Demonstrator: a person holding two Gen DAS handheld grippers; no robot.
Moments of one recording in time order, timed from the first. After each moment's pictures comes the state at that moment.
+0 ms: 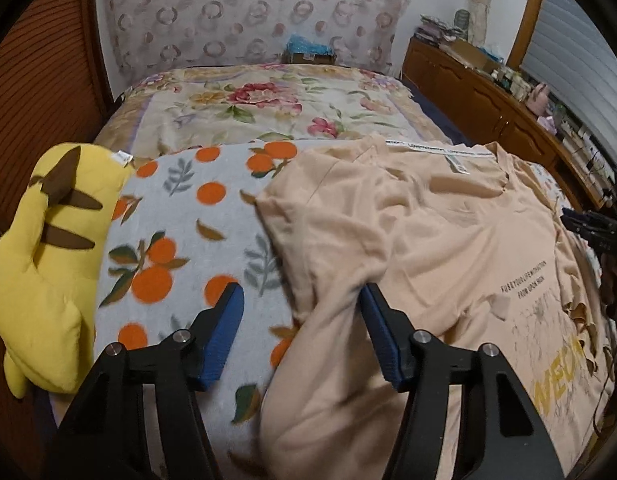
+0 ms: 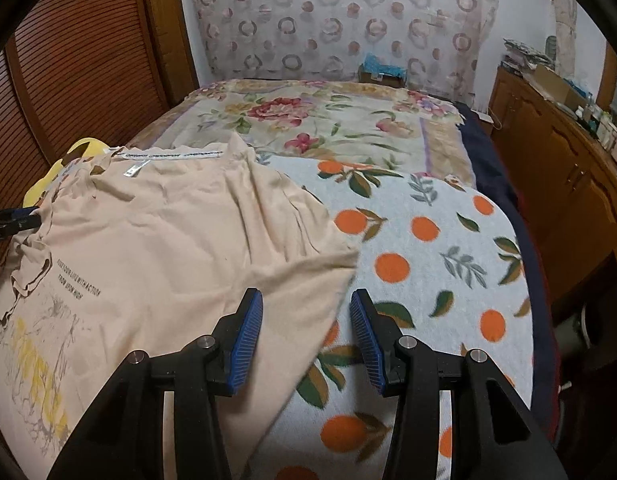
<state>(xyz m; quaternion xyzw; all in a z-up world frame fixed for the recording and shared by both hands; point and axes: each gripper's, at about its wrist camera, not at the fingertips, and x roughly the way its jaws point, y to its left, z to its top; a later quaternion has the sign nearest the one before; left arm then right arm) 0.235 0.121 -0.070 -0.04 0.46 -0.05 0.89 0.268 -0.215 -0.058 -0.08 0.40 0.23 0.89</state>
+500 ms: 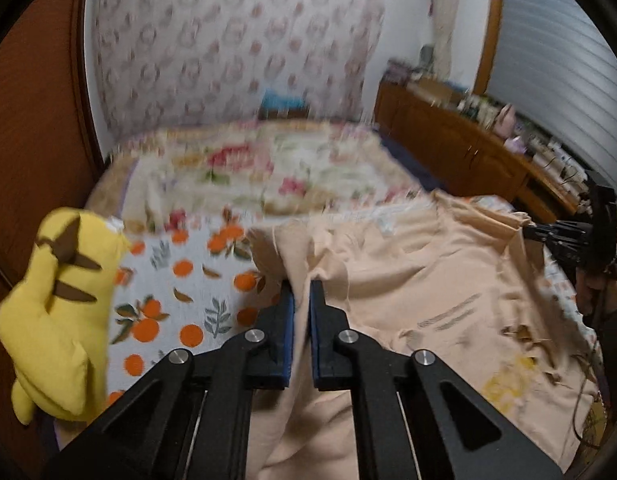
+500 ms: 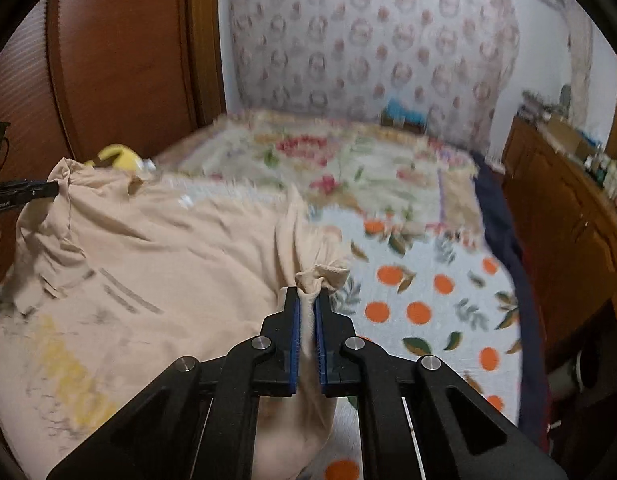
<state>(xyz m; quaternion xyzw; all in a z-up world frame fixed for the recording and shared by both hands) 0.182 0.092 0.009 -0.03 0.35 -0.09 0.93 0.223 -0.217 -0.022 -0.10 0.31 0.26 0.91</state>
